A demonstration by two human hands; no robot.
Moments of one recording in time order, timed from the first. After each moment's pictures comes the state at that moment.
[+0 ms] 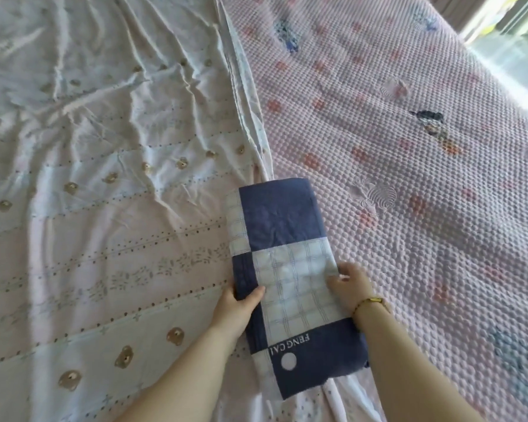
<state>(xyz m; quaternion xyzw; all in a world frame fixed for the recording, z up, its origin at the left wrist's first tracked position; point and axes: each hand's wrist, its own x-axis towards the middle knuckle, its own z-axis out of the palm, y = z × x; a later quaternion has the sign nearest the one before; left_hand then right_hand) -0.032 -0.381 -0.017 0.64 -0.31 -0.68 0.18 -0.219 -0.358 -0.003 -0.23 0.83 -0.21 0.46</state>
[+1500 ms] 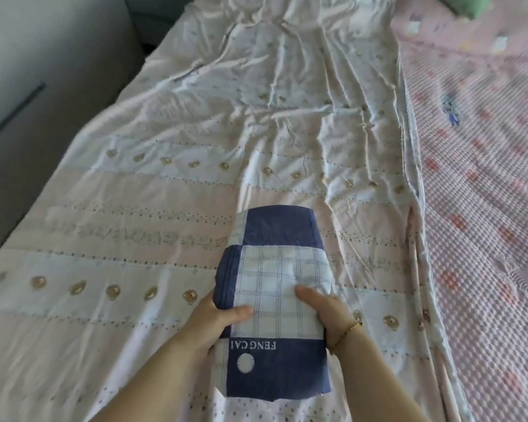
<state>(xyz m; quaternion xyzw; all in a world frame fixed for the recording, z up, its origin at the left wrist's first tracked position) 0.264 -0.307 0.062 0.61 -0.24 -0.68 0.34 0.070 -0.353 0.049 -0.19 0.62 -0.26 0.72</state>
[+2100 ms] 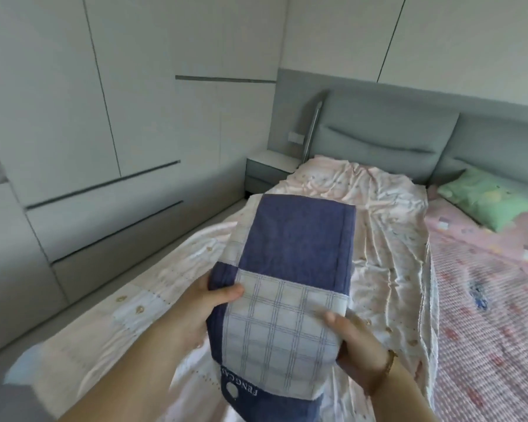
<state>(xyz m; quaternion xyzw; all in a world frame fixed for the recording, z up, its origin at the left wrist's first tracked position) 0.270 -0.220 0.283 0.52 -0.28 -0.50 0.63 0.064 -0.305 0.279 -0.52 0.27 -0.27 0.76</state>
